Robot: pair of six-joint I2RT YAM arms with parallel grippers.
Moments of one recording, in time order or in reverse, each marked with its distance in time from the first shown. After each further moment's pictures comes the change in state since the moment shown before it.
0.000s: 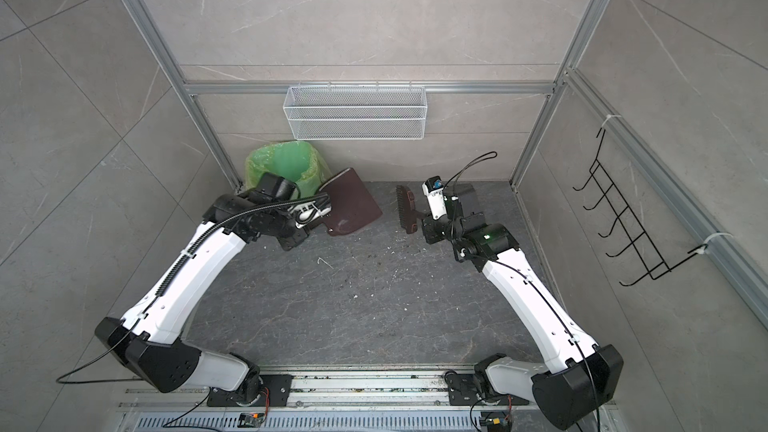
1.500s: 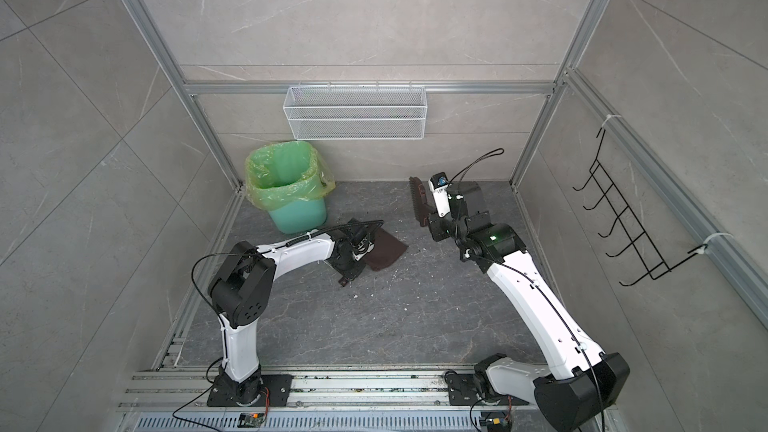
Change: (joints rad) left arm -0.186 0.509 -0.224 0.392 0.021 -0.494; right arm 0.000 -0.021 0.035 -0.035 0.124 -0.065
